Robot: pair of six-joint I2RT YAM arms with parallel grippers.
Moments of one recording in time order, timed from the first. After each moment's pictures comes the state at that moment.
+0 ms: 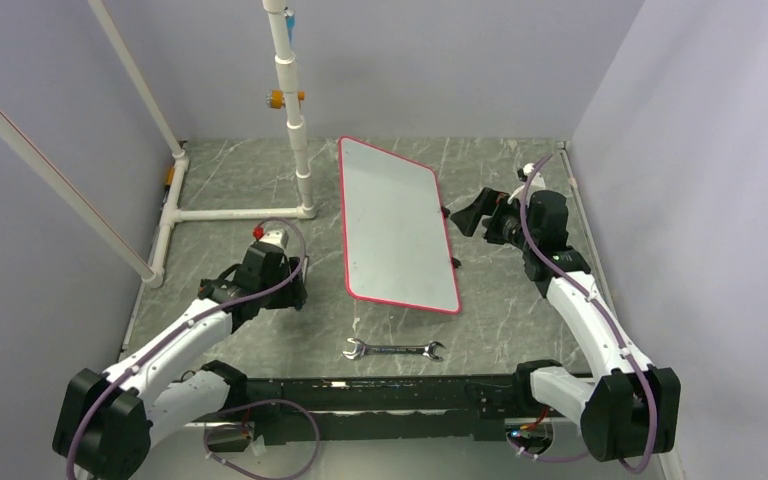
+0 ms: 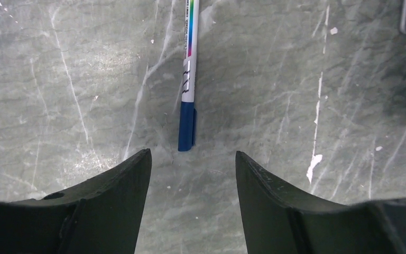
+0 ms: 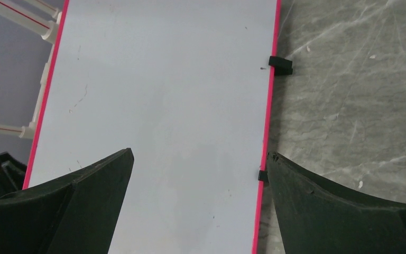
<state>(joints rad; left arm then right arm) -0.45 0.95 0.56 -0.46 -0.10 -0.50 0.11 1.06 0.76 -0.08 -0.36 0.45</state>
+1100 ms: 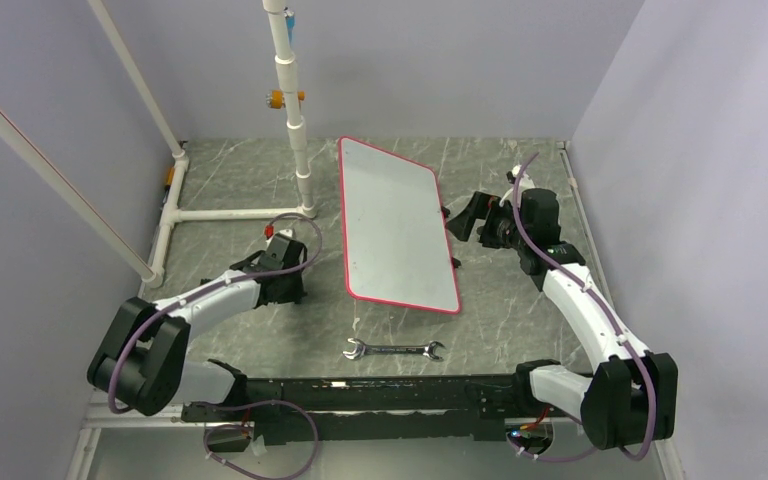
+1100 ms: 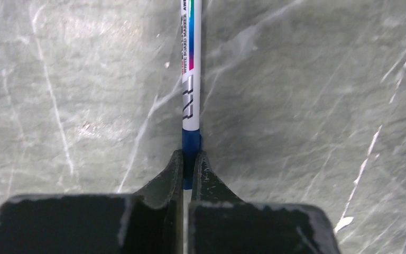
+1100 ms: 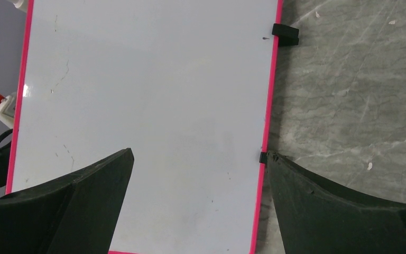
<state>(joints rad) -0.46 1.31 0.59 -0.34 -0.18 -0.59 0.13 1.12 0.79 -0.17 -0.38 0.43</state>
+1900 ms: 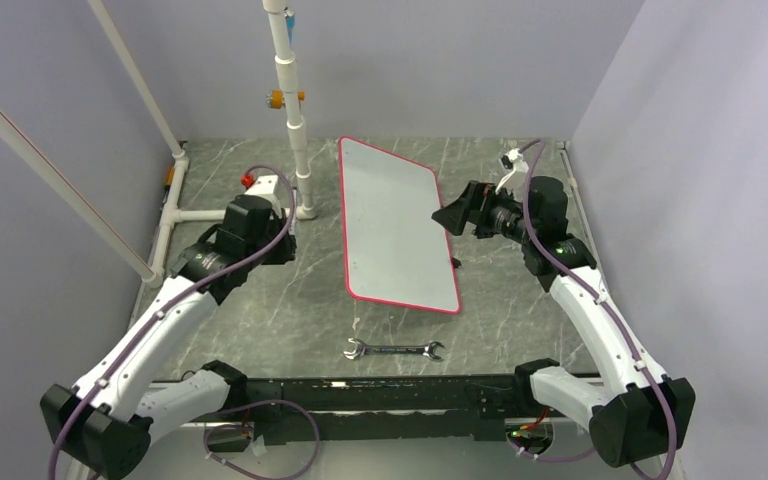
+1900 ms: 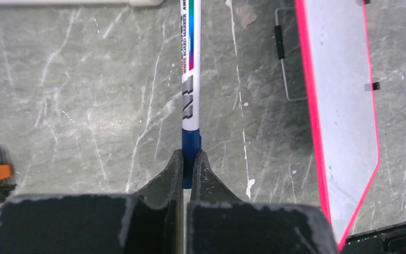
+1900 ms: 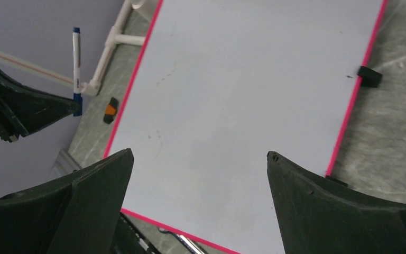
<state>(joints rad) -0.47 1.02 0.97 -0.62 -0.15 -0.44 0.22 1.04 0.92 -0.24 -0.46 0.45</state>
